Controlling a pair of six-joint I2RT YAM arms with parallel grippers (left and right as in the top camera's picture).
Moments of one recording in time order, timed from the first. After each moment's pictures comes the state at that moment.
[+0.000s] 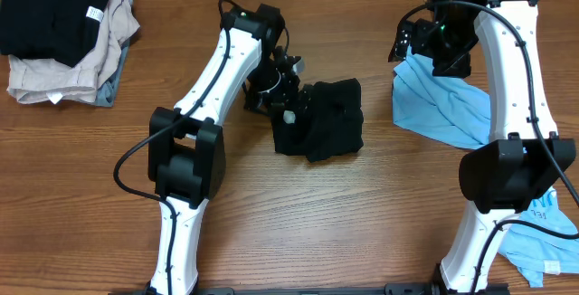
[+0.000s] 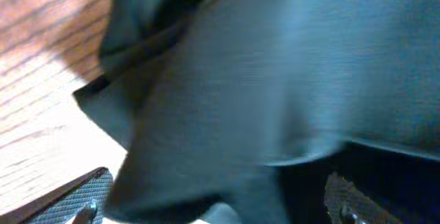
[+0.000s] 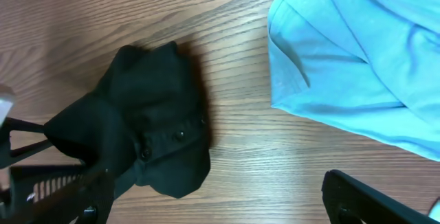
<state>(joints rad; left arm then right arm) -0.35 2.33 2.09 -1.44 0.44 -0.03 0.01 2.14 2.29 -1.61 -0.26 0.20</state>
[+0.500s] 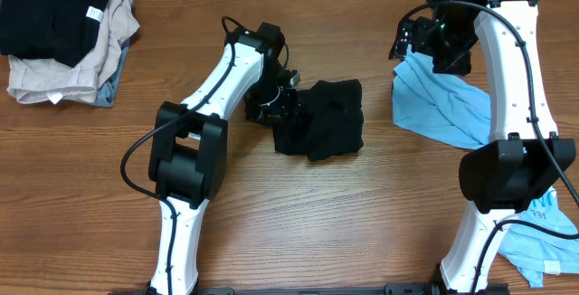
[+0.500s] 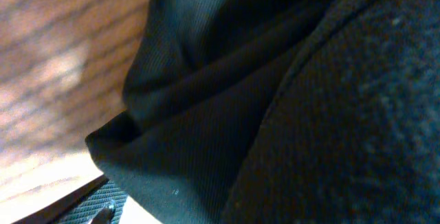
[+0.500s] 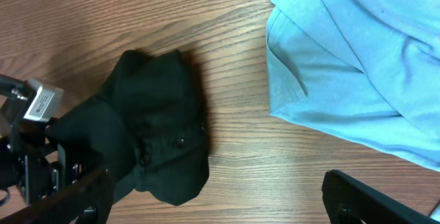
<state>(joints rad) -0.36 2.33 1.91 -1.24 0.39 -0.06 0.01 2.14 2.29 -1.58 -0.25 0.20</state>
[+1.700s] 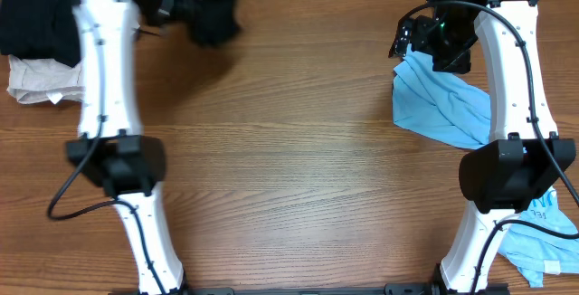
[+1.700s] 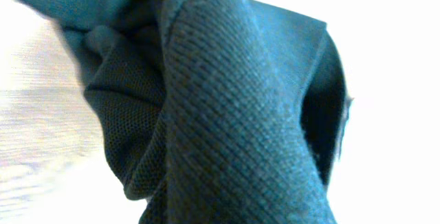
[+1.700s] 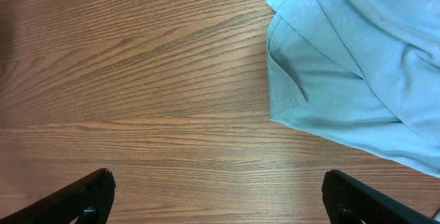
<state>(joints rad) 0.12 2.34 2.70 -1.36 0.51 -0.19 0.01 2.14 2.29 -1.57 -0.25 0.20</state>
